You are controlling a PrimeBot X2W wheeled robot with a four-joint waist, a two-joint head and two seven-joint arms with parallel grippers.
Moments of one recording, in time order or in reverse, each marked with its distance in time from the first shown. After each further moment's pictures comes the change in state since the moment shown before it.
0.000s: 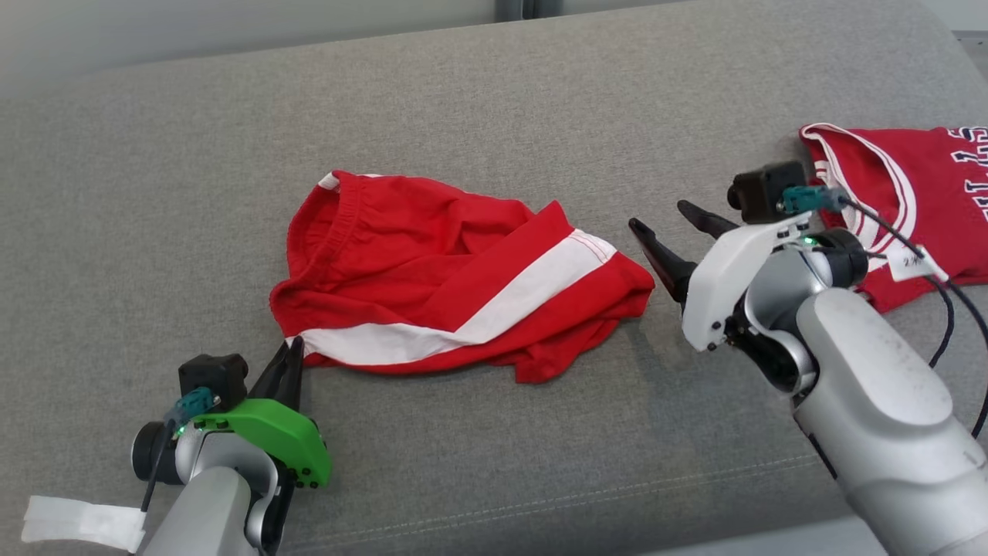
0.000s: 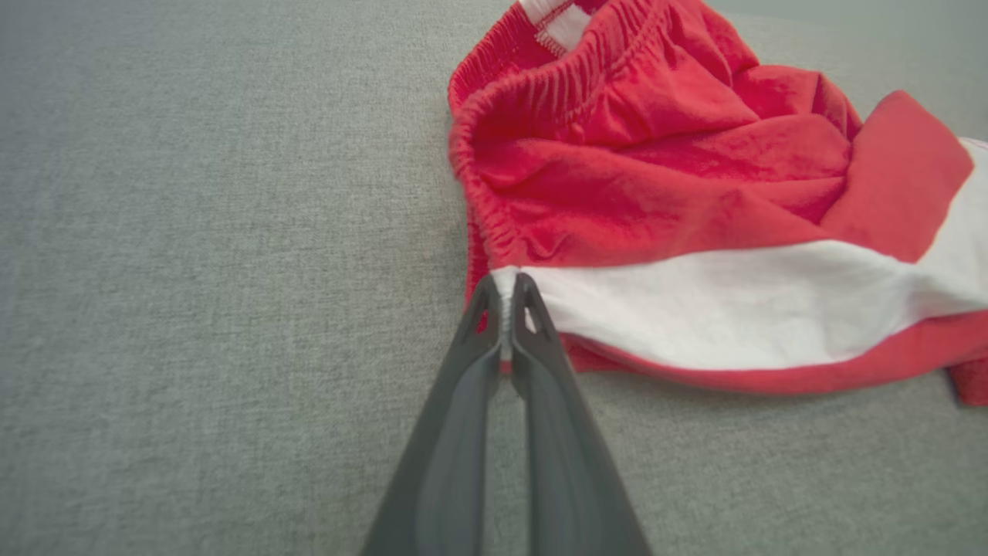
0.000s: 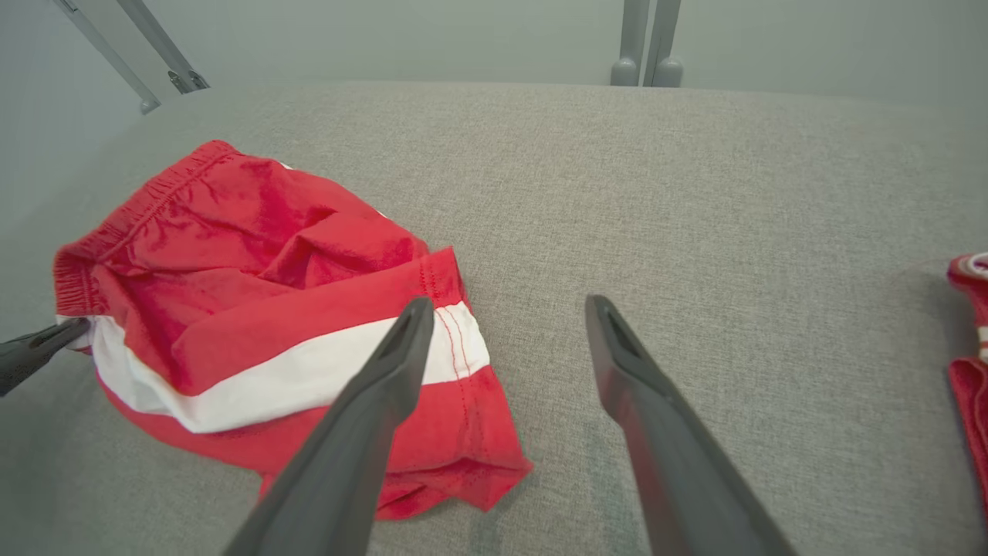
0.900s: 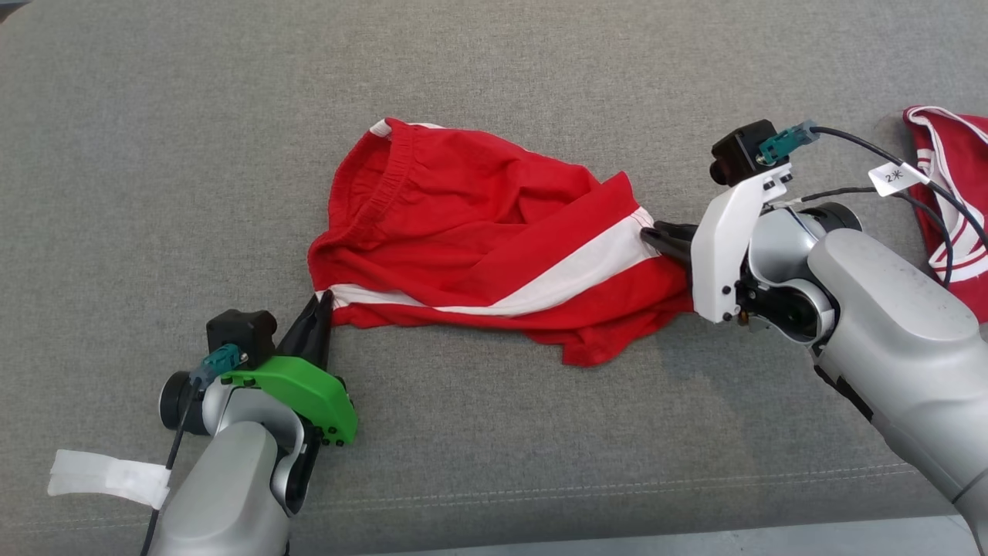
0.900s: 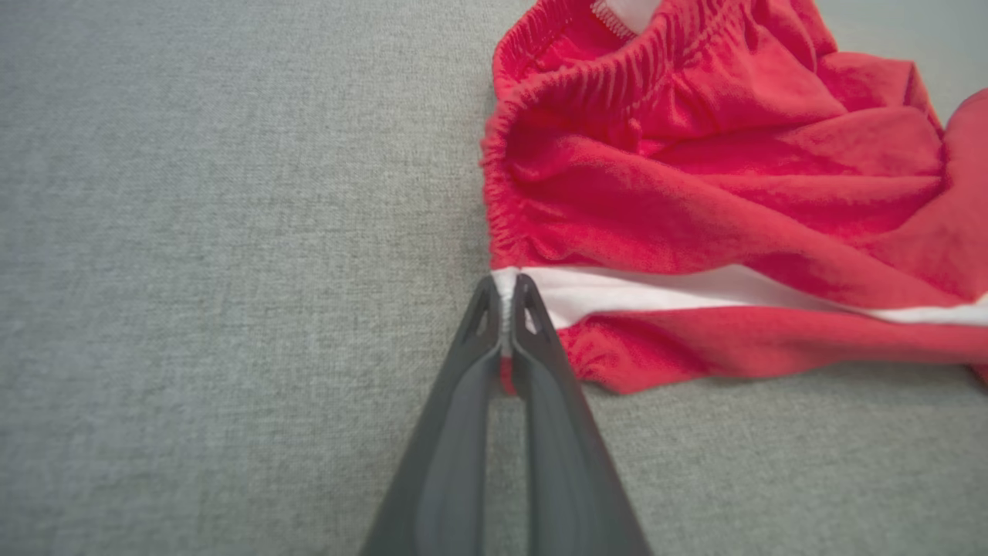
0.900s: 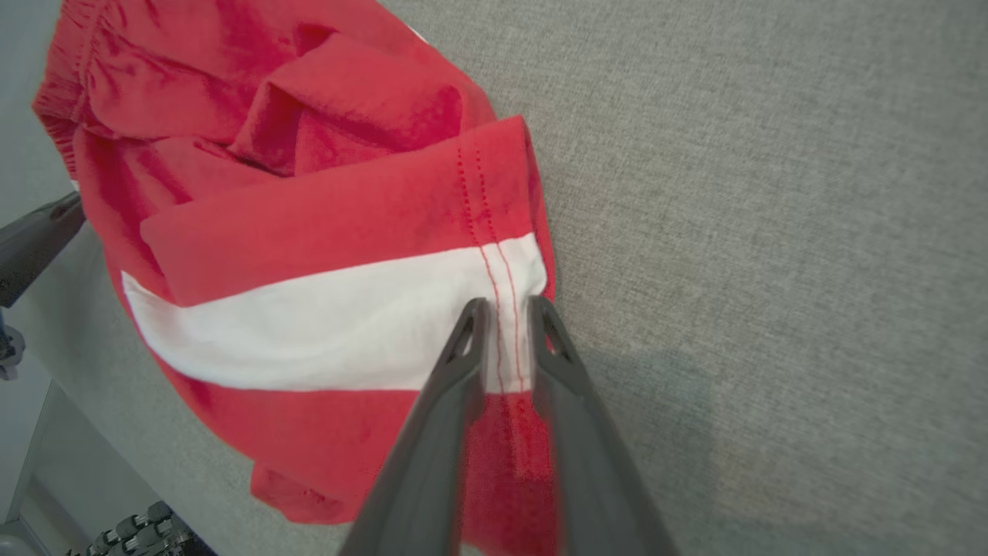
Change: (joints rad) left arm -0.121 -0.051 -0.047 0.081 0.003 -0.022 -0.050; right arm -0.261 -0.162 0.396 0.156 0.440 0.000 0.175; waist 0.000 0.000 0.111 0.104
